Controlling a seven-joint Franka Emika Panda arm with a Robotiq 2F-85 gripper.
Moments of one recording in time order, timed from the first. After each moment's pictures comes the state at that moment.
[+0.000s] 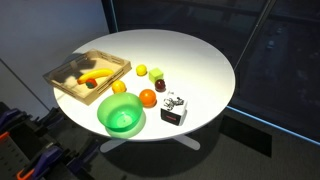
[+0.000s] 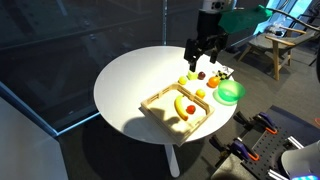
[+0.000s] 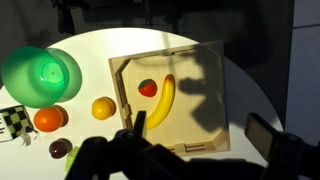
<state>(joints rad) 0.08 -0.27 0.24 -2.30 0.08 1.97 0.41</state>
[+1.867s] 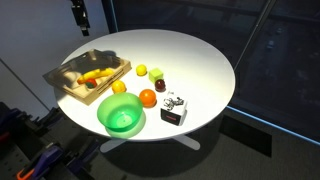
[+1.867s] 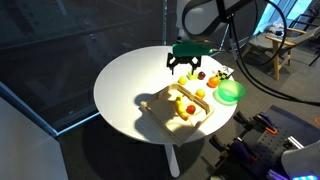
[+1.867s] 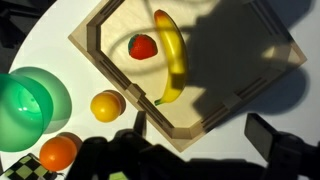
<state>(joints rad) 0.10 0.20 0.09 -2.12 -0.03 2.26 0.90</state>
